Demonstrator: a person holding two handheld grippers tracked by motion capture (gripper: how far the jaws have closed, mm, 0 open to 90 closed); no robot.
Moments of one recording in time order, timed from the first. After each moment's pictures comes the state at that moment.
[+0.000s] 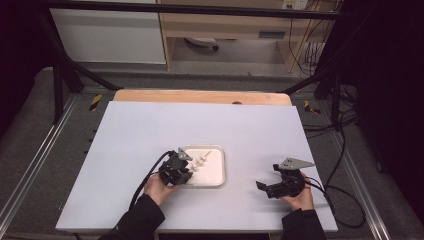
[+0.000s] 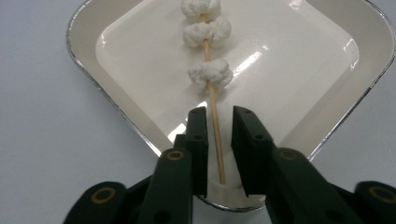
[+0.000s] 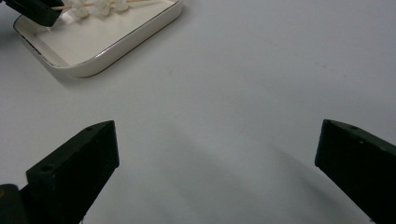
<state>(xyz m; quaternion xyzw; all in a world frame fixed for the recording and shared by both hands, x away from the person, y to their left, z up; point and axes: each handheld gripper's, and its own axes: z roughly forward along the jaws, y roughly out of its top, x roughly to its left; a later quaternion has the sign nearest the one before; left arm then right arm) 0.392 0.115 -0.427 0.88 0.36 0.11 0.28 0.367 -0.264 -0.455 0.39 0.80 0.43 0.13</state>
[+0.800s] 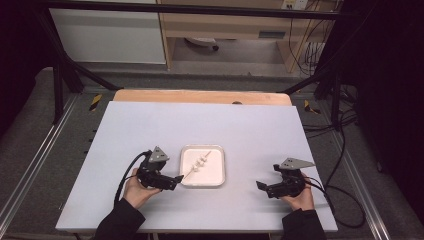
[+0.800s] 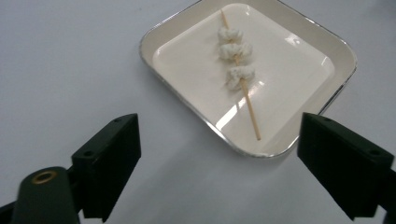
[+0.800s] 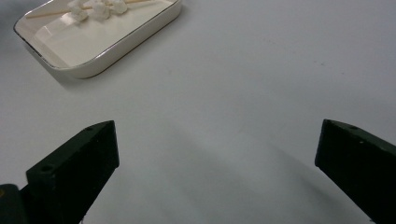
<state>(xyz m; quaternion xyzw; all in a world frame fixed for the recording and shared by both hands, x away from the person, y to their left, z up) 0.372 0.174 -0.411 0.85 0.36 0.14 0.37 0.367 -0.265 -0.454 0.39 0.80 0.43 0.13</state>
